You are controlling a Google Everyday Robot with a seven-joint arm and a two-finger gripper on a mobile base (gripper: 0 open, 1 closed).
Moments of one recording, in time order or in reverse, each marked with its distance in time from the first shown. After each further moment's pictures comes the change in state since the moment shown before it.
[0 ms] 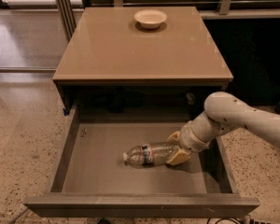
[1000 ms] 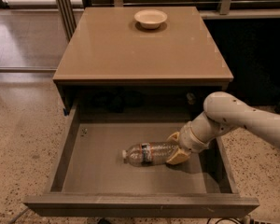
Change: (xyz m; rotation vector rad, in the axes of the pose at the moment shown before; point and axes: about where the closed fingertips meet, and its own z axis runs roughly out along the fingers) arm -0.003 0.001 -0.004 0.000 0.000 0.000
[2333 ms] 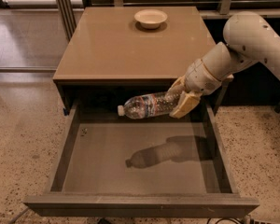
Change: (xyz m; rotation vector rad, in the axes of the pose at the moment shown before) arm -0.111 -0.048 -0.164 0.033 -0.099 -0.216
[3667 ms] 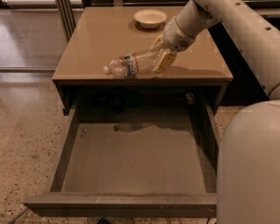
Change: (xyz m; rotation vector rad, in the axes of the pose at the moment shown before) arm -0.055 -0.150 -0.023 0.181 0.105 -0.142
